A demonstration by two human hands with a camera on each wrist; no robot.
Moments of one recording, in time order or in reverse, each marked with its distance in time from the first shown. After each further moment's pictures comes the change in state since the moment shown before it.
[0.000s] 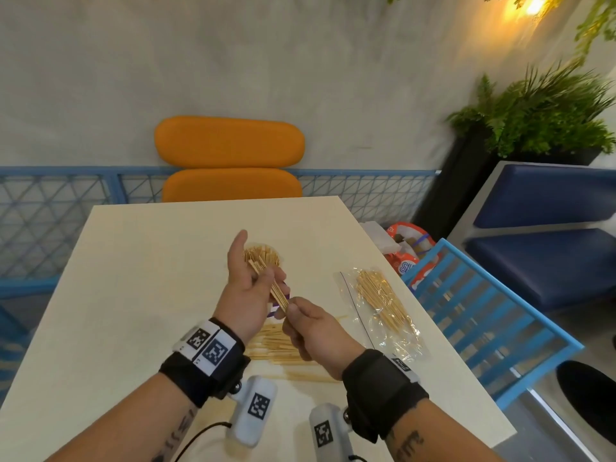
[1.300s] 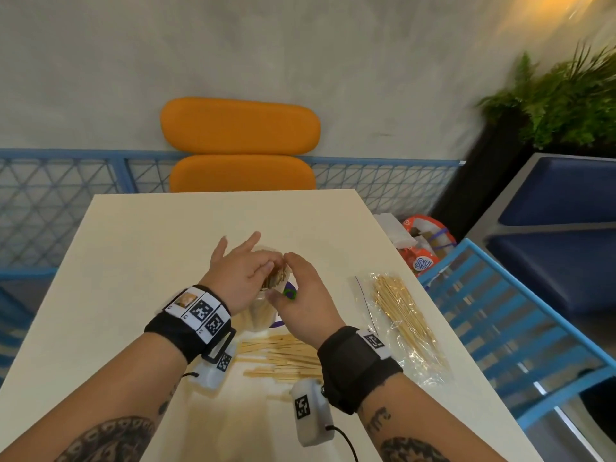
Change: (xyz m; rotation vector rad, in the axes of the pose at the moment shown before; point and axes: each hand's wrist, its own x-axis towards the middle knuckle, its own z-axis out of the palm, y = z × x) left_hand 0.098 -0.029 -0.043 0.994 -0.293 0.191; right_hand 0.095 -0.007 -0.003 -0.462 0.247 -0.242
